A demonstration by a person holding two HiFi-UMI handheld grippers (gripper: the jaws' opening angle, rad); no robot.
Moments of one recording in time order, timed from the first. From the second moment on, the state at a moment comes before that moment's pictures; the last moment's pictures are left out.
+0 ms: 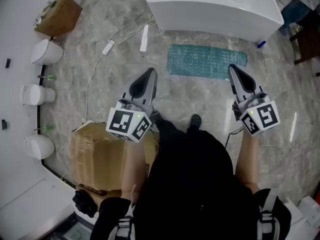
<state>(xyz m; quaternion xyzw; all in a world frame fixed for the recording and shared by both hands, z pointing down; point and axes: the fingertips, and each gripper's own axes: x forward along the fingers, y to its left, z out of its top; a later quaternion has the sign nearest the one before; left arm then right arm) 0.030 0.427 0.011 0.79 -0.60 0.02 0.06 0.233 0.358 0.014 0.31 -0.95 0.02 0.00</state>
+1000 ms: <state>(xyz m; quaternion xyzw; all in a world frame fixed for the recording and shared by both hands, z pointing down) 0.059 0.424 0.028 0.79 -0.61 0.05 0.08 0.277 0.360 0.041 0.33 -0.94 0.07 -0.01</state>
